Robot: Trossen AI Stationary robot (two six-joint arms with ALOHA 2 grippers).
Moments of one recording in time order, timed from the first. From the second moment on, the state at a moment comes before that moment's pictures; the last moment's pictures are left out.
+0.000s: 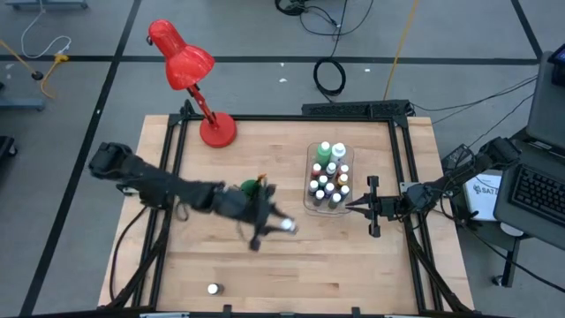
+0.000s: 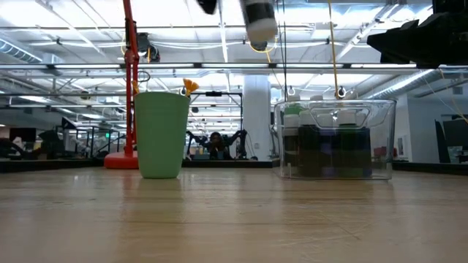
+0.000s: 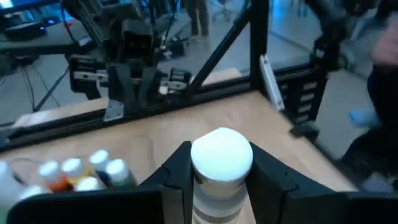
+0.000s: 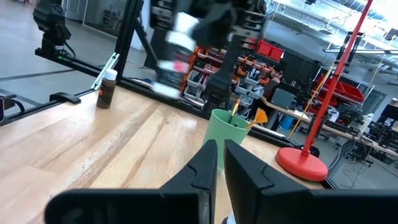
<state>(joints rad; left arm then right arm) -0.29 1.51 1.00 0.27 -0.03 0.11 0.47 0.70 0.02 0.76 0.39 -0.37</state>
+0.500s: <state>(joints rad) 0.02 1.90 1.32 0.25 0.19 0.17 0.47 0.70 0.02 0.74 0.39 -0.38</state>
